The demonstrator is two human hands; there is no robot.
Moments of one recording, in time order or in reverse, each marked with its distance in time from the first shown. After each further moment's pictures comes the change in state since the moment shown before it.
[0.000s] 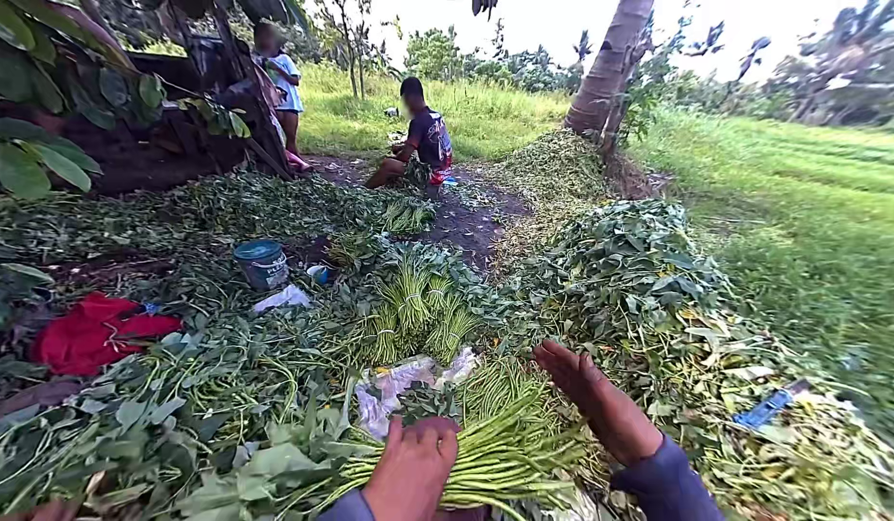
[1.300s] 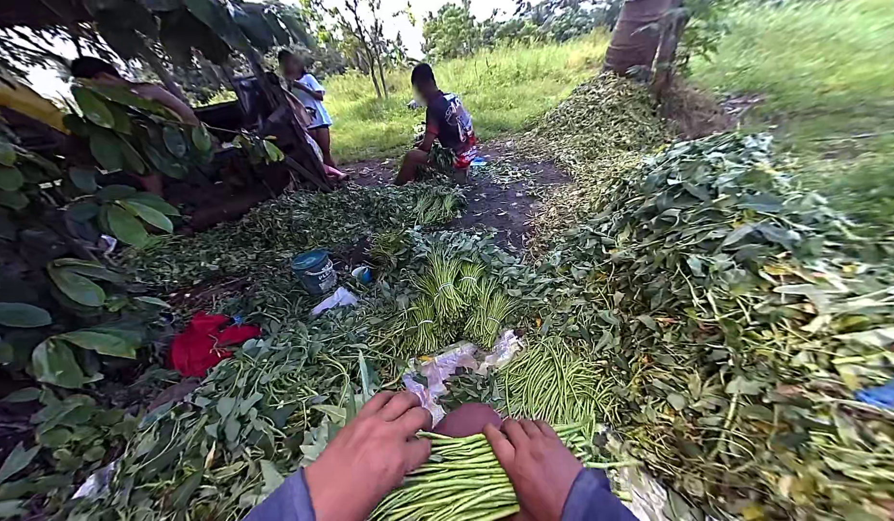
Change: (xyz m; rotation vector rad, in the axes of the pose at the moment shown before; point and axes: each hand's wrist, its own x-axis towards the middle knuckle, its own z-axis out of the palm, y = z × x) left_hand -0.037 -0.073 -0.023 0.333 0.450 0.441; right_hand -0.026 0.042 0.116 -1.230 -0.566 -0.029
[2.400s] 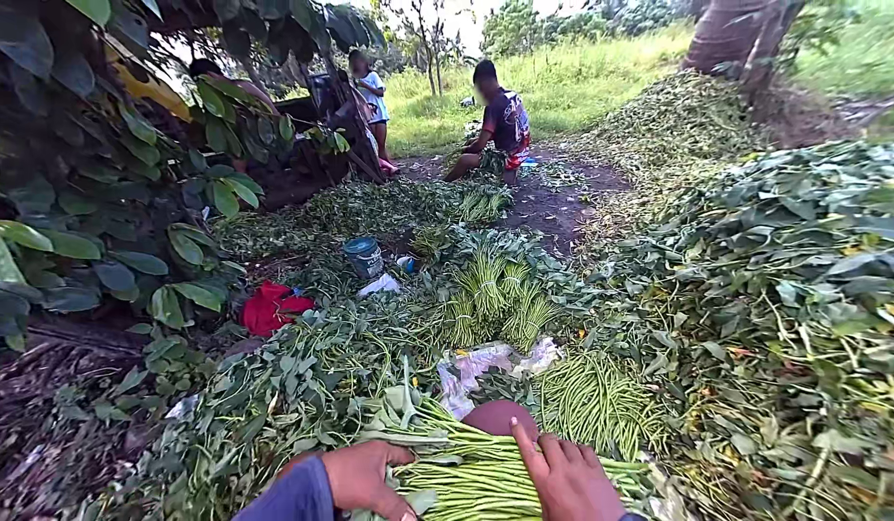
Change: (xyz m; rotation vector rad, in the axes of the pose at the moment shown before) left_hand -0.077 -0.004 0.009 -1.030 -0.736 -0.874; right_hand -0.009 -0.023 0.026 -0.116 0.322 0.023
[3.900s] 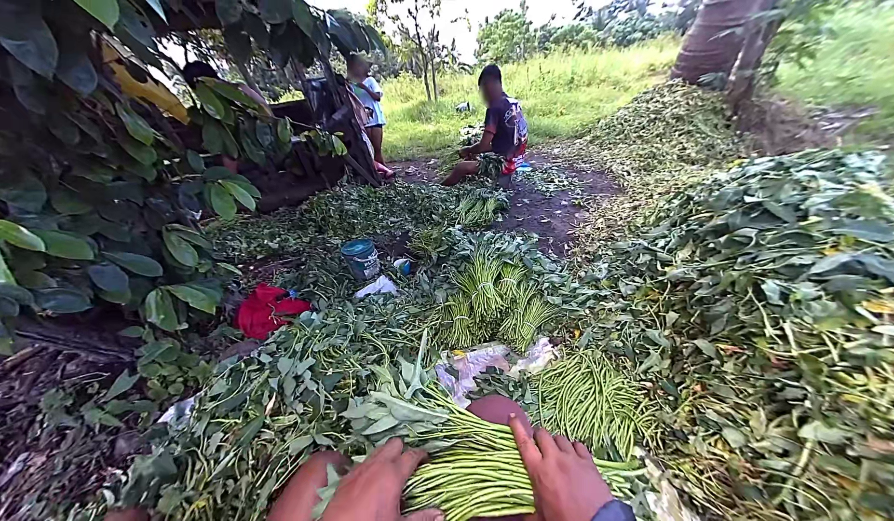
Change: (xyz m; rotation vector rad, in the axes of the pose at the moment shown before) left_hand -0.032 0.042 0.049 0.399 0.470 -0.045; right_hand 0.017 -0.015 -0.023 0.074 -0.371 0.139
